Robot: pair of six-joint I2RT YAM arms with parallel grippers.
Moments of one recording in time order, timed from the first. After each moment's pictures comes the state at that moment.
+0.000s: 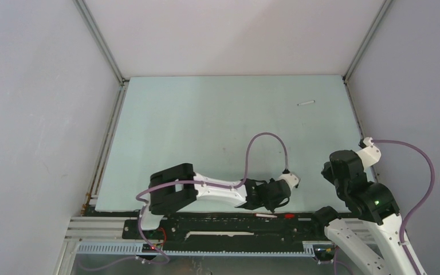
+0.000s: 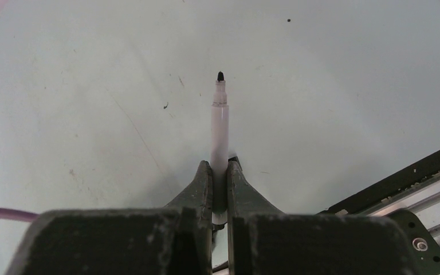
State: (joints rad) left arm -1.40 2.02 1.30 -0.14 -0.21 -0.44; right arm 0.43 0.54 0.91 -1.15 0.58 0.94
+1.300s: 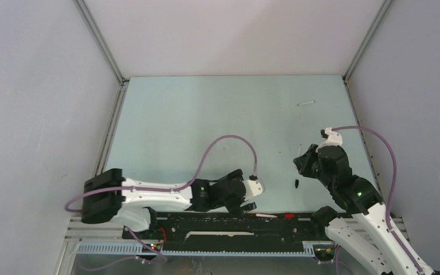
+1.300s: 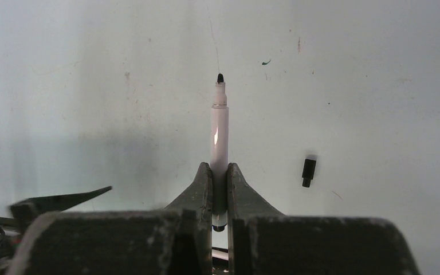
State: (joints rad) left arm -1.37 1.44 0.78 -0.19 -0.24 0.04; right arm 0.52 0.57 0.75 -0.78 0.21 0.63
